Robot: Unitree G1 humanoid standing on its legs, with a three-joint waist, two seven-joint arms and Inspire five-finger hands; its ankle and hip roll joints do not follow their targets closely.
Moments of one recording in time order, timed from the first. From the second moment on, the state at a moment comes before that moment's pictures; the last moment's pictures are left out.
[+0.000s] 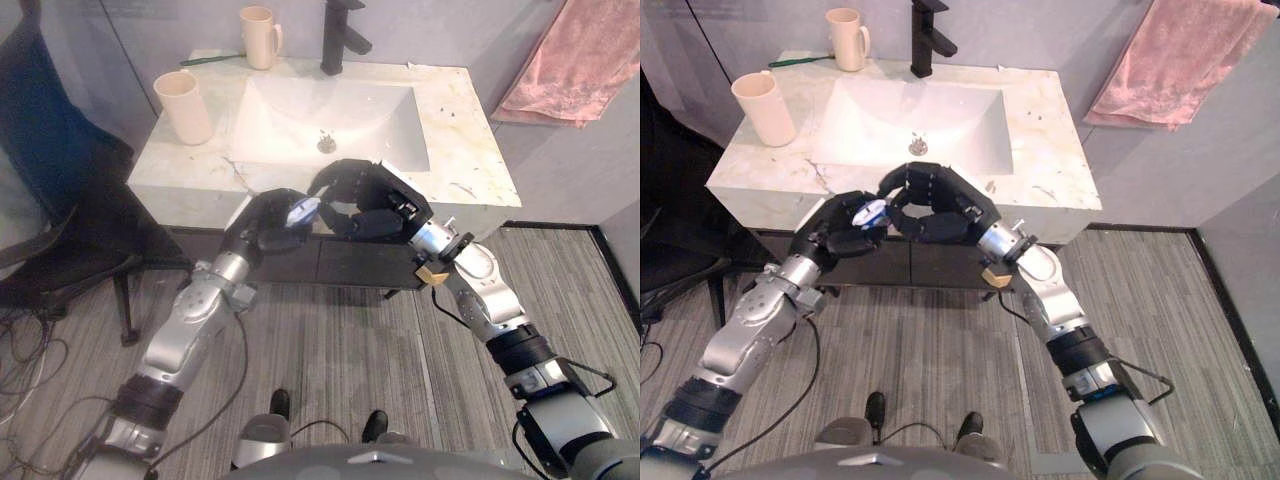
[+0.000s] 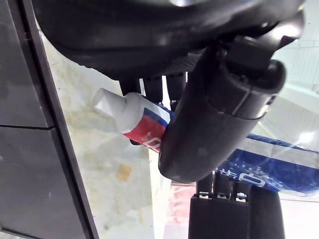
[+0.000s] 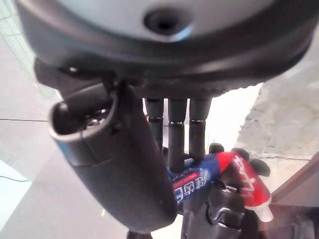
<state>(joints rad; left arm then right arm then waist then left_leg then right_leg) -0.15 0.47 -0.22 -0.08 -0.51 0.03 -0.05 -0.44 -0.45 0.32 0.20 0.54 -0.25 0.50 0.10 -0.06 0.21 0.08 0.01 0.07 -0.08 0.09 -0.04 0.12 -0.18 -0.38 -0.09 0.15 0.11</state>
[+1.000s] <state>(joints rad) -0.15 0.46 -0.22 -0.08 -0.51 0.05 -0.04 -0.44 -0.44 0.32 0.20 0.52 -0.25 0.47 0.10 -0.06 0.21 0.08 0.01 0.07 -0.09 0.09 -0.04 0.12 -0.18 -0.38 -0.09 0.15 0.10</state>
